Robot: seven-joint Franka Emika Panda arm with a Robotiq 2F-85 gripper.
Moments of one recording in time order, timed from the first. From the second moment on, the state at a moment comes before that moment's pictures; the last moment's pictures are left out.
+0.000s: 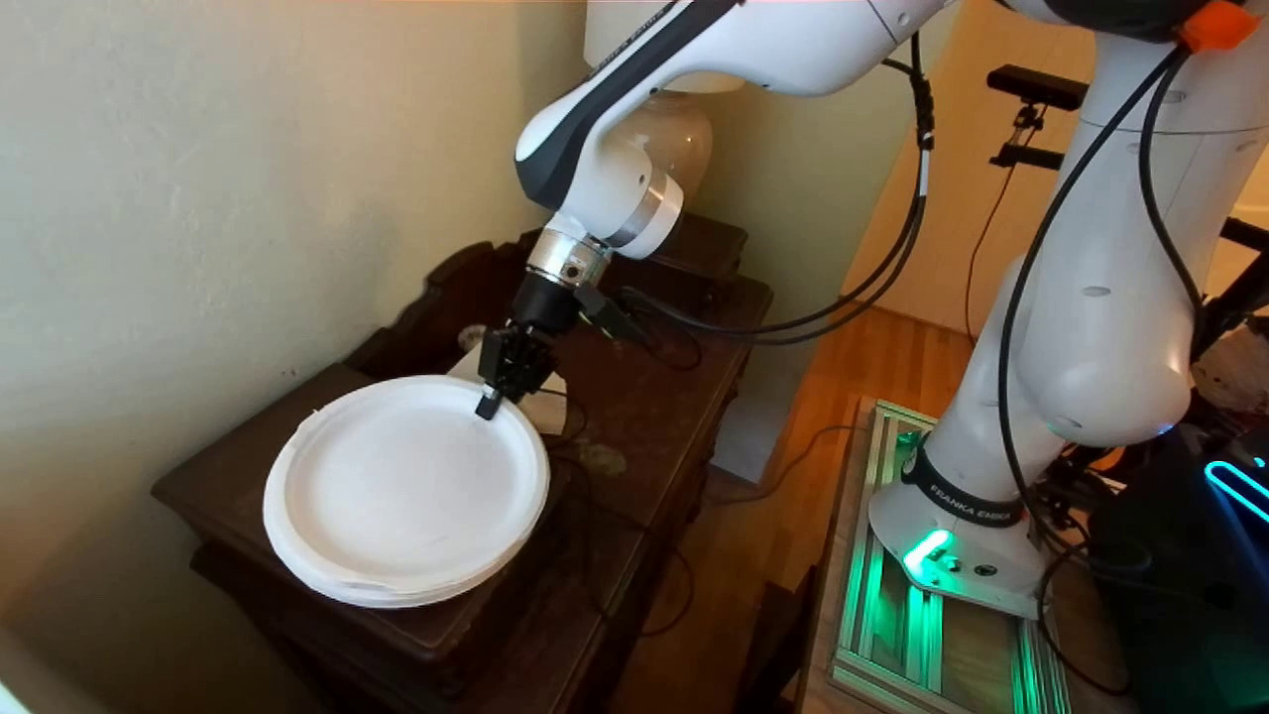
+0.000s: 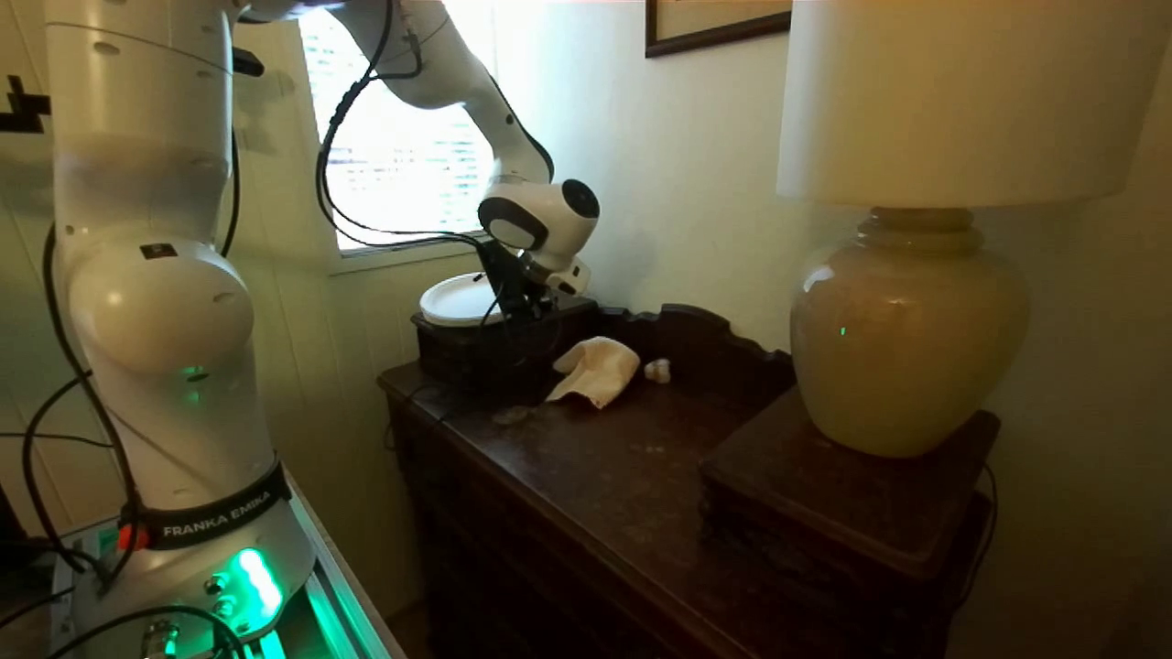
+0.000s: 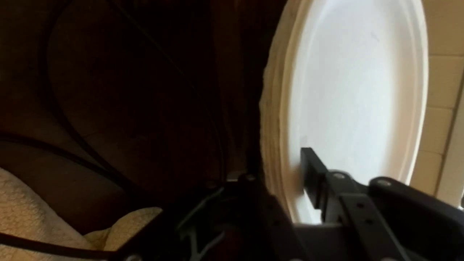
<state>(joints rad) 0.09 0.22 0.08 -2.26 1.15 2.34 -0.60</state>
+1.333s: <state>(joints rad) 0.03 -0.23 0.12 -2.51 0.46 2.47 -0.14</state>
